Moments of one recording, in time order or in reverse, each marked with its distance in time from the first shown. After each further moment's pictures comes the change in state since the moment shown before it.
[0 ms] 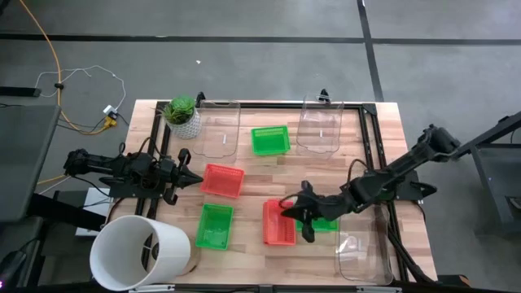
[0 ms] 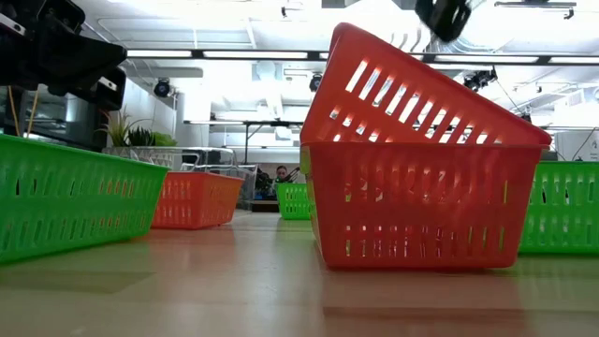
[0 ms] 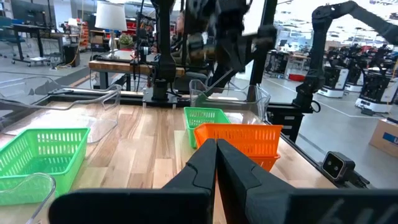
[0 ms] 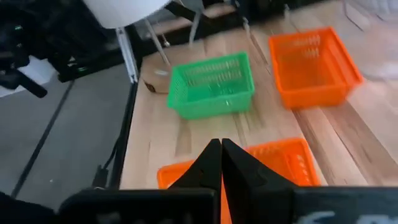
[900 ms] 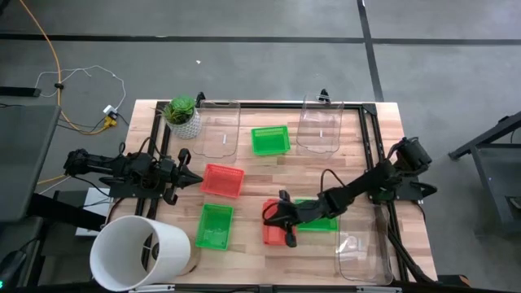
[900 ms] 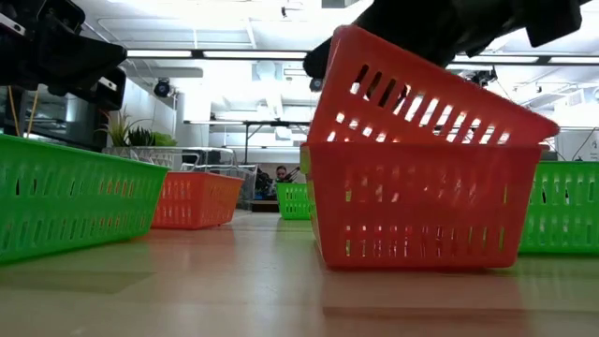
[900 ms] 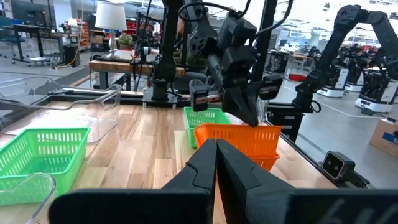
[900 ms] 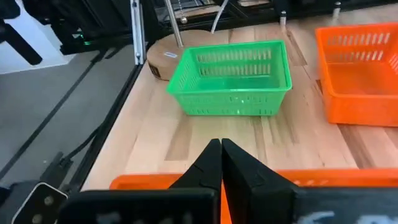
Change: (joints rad) left arm 0.000 0.000 0.000 0.000 0.000 0.000; right arm -0.082 0.344 -0.060 0.481 -0.154 -0.195
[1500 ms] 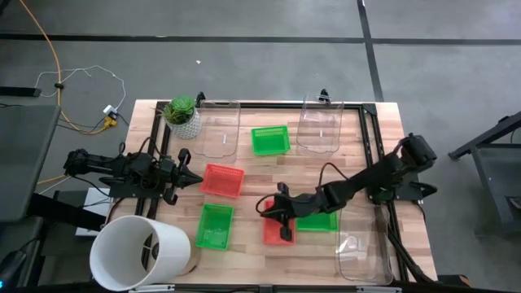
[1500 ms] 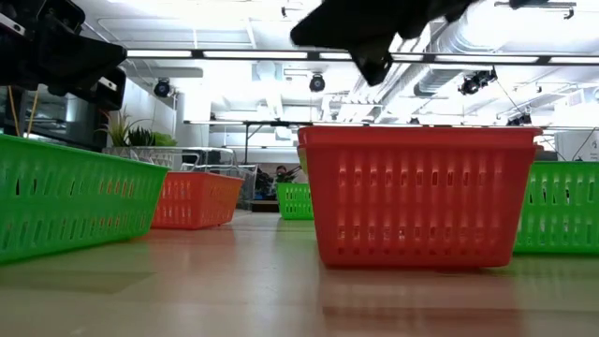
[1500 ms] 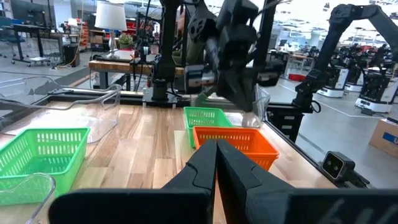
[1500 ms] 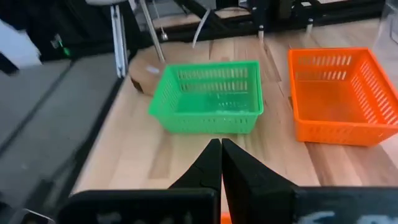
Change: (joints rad) left arm 0.000 0.000 0.000 0.000 0.000 0.000; right arm -0.038 -0.071 0.108 -0.204 0.022 -0.007
